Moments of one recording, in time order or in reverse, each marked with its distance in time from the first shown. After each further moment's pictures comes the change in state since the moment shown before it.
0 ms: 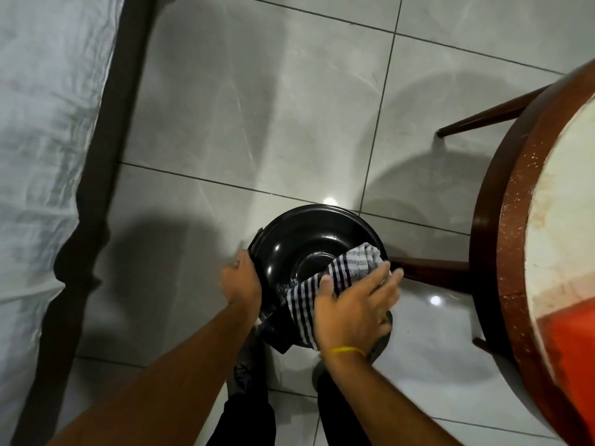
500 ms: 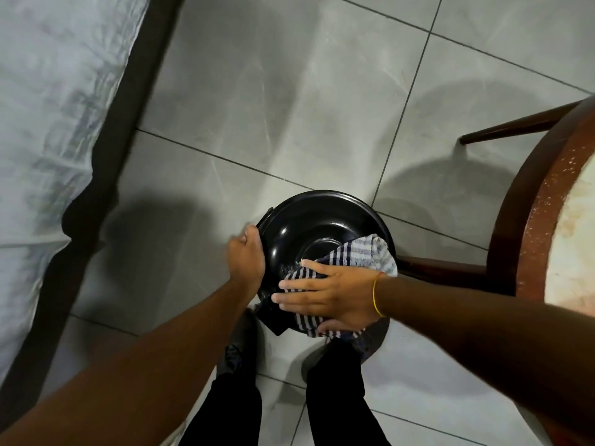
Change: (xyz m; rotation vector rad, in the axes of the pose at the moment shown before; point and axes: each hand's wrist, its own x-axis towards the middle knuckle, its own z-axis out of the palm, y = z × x) left_hand 0.005 -0.003 -0.002 -0.101 -0.126 0.173; right_hand 0.116 0.023 0.011 -0.933 -0.434 -2.210
